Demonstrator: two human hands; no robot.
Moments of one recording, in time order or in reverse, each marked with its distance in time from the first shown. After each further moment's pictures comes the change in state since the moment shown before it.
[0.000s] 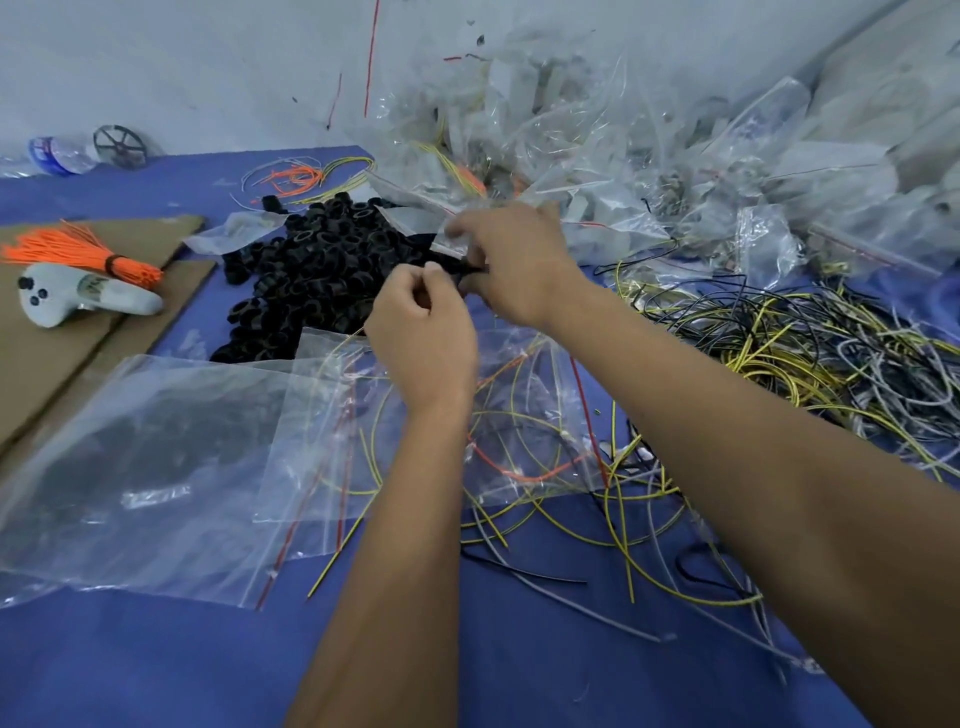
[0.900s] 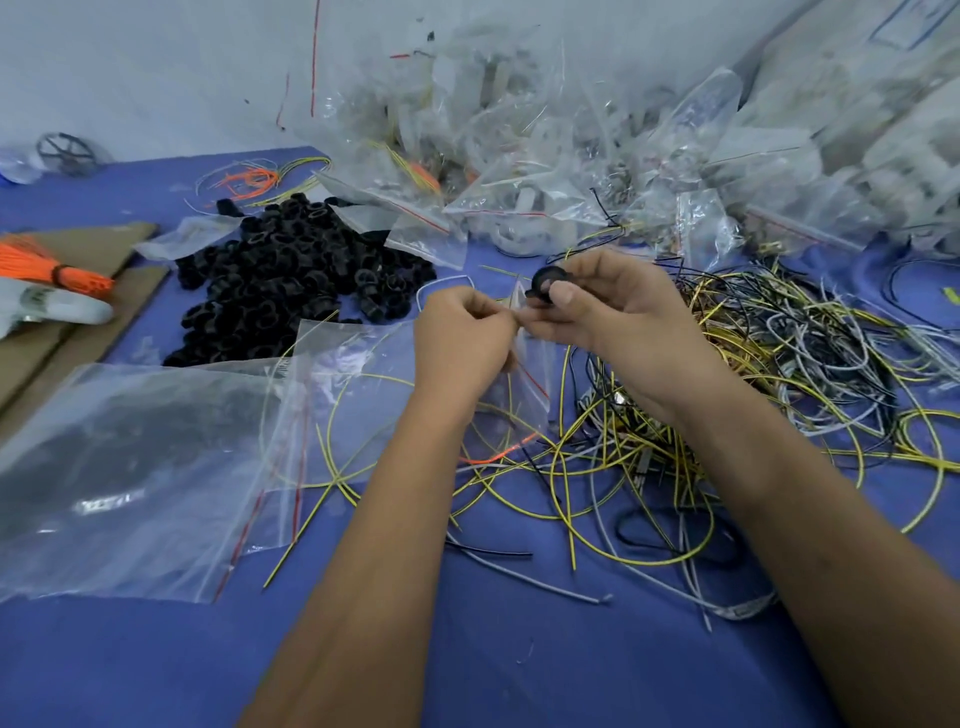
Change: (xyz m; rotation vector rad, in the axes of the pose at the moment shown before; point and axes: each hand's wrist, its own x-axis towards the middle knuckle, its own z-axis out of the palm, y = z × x) left_hand -0.041 0.013 0.021 0.068 -0.620 -0.181; right_hand -0.134 0.061 -0.020 1.451 0.179 0.257
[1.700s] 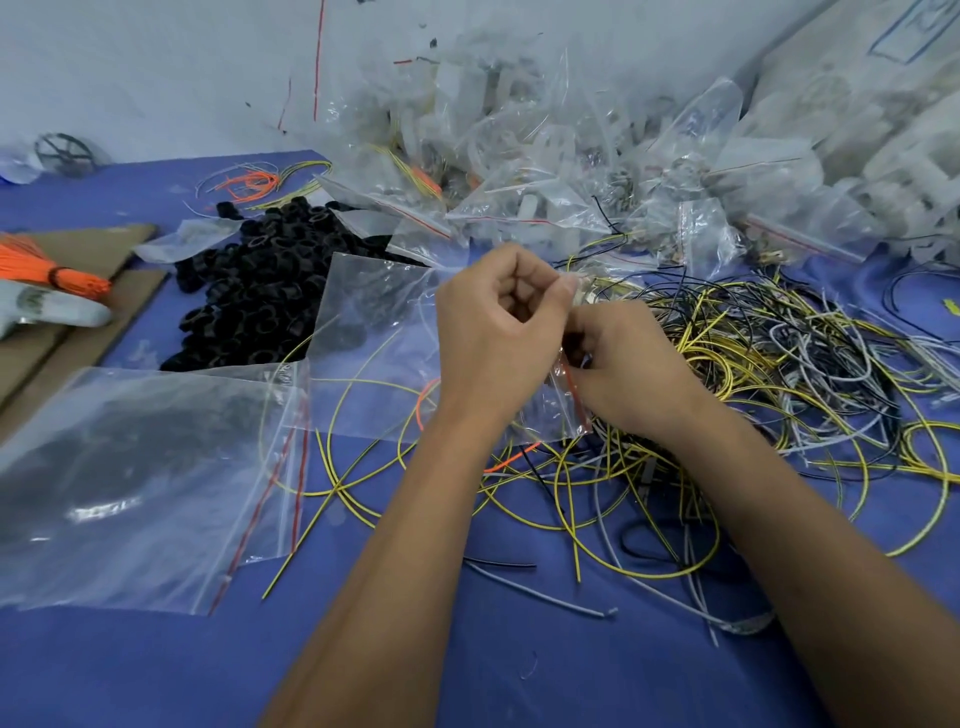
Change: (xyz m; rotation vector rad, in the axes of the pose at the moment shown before) left_hand -0.023 0.027 0.010 -0.225 0.036 0.435; right_hand -0.004 0.007 -0.004 -0.965 -0.124 -0.306
